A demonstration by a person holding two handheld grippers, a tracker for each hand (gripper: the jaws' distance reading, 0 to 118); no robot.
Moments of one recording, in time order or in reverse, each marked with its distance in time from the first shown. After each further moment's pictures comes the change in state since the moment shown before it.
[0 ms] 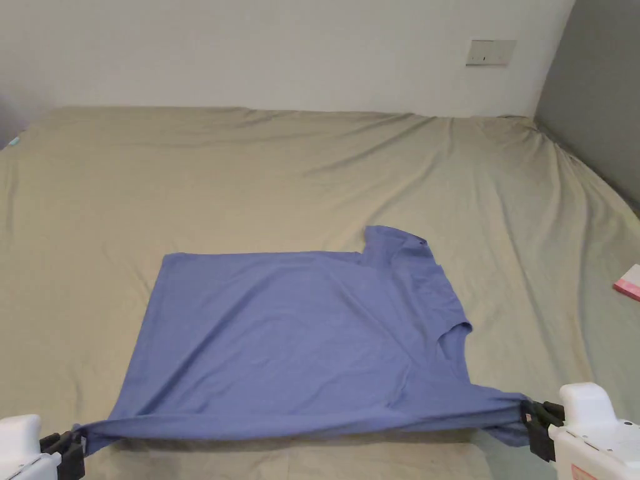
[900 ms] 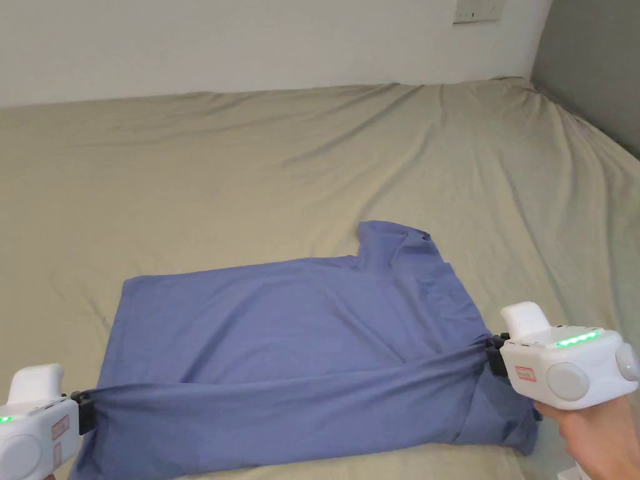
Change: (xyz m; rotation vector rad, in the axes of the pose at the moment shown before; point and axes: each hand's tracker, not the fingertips) left arm 0.056 0.115 -0.164 -0.145 0.144 -0.128; right arm 0.012 0.097 -0.207 -0.173 -0.015 0.074
